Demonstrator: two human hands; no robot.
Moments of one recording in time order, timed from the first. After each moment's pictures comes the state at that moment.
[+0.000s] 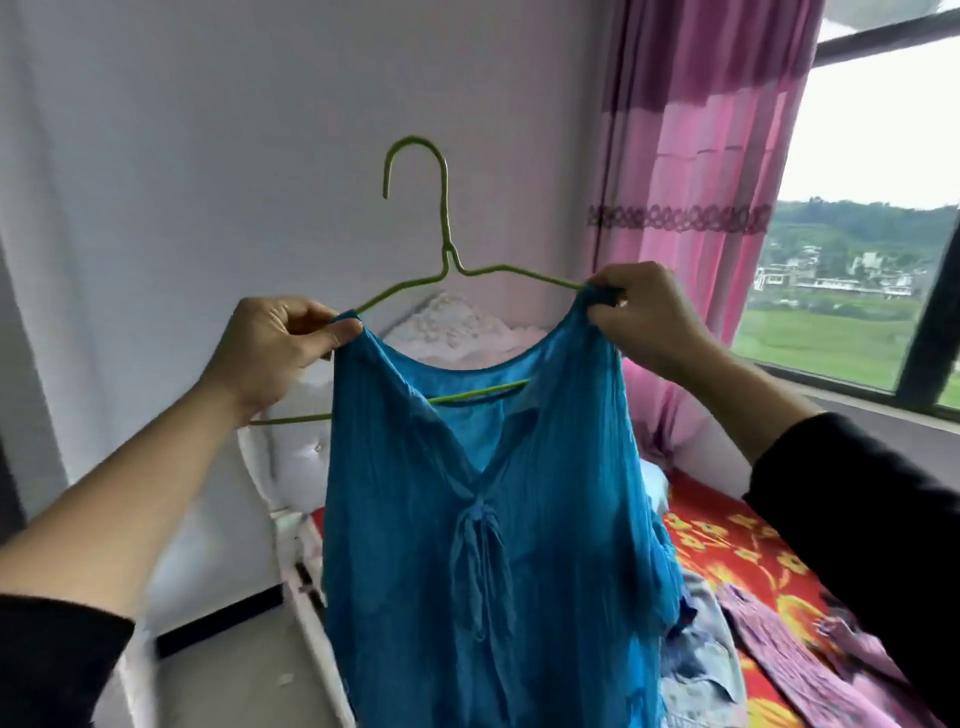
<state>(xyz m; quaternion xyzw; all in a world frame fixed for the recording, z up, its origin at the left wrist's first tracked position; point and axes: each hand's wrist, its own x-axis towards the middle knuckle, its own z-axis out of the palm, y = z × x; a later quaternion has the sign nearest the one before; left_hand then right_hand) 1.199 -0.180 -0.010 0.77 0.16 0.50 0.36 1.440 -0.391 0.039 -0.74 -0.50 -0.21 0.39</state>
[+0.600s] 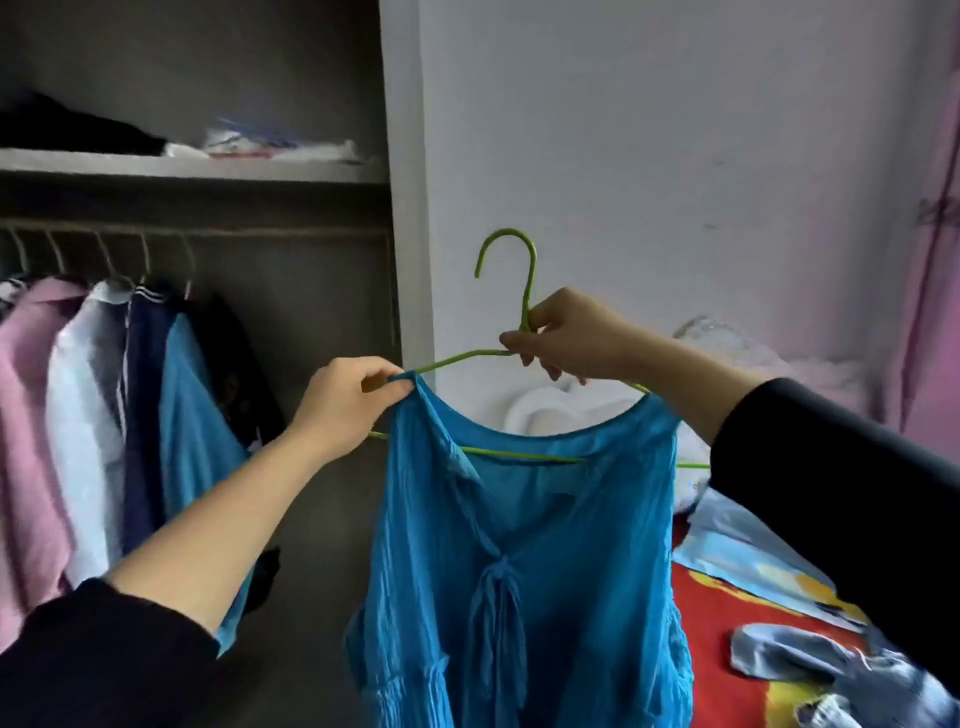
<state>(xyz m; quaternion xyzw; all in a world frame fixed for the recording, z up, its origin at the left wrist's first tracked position) 0.907 0.023 -0.025 0.79 0.42 0.44 0.12 1.132 -0.072 0.050 -0.64 -0.70 0.05 0.32</state>
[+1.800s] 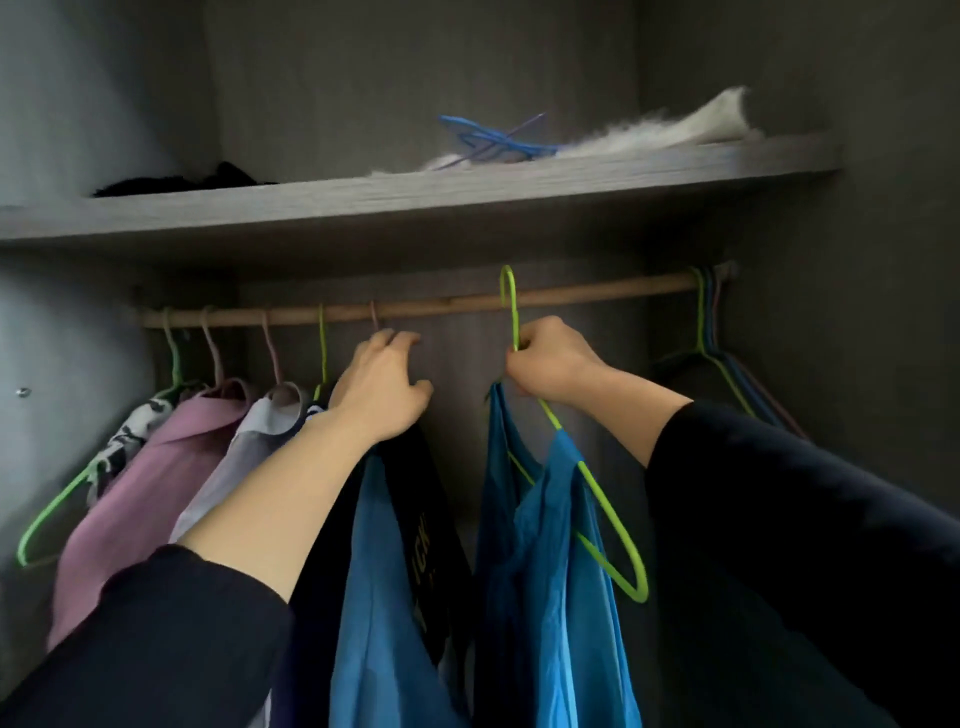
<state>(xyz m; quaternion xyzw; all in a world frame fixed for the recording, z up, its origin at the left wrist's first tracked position) 0.668 0.490 0.079 0.74 0.56 0.34 -0.13 0.855 0.471 0.098 -0.59 -0.68 0.09 0.42</state>
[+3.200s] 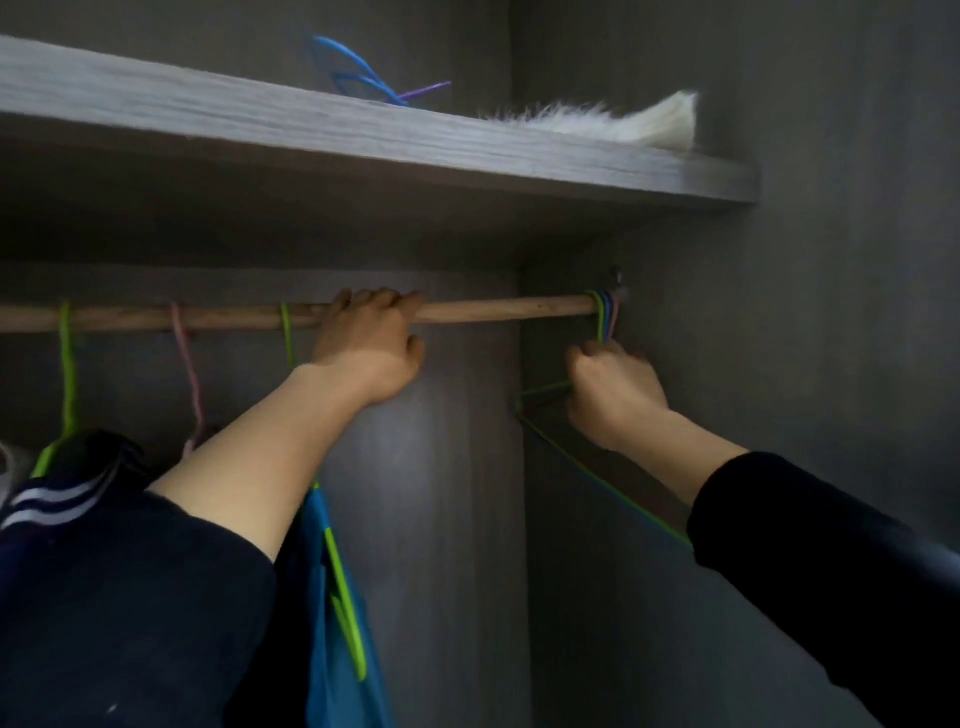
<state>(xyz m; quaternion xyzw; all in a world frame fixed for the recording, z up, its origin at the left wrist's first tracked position) 0.765 0.611 0.126 0.82 0.39 0.35 -0.25 0.970 0.511 0.081 -0.76 -0.53 -0.35 0.15</state>
